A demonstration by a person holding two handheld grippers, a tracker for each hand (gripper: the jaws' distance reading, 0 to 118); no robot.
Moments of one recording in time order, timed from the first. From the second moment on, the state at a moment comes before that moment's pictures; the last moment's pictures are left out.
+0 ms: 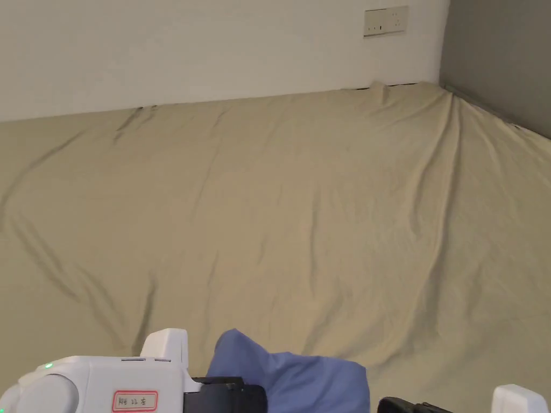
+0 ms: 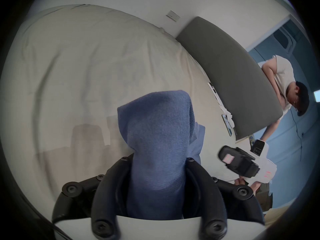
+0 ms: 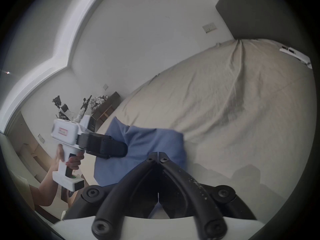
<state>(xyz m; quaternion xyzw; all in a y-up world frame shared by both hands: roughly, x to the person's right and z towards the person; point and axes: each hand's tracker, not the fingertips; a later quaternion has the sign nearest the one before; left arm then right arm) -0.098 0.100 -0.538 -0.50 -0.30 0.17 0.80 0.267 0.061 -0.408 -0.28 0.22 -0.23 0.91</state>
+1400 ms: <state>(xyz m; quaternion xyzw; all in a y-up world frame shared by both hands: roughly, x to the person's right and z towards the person) -0.411 0.112 -0.511 -0.46 0.06 0.22 0.86 0.126 0.103 -0.426 -0.24 0.35 -0.14 0.90</state>
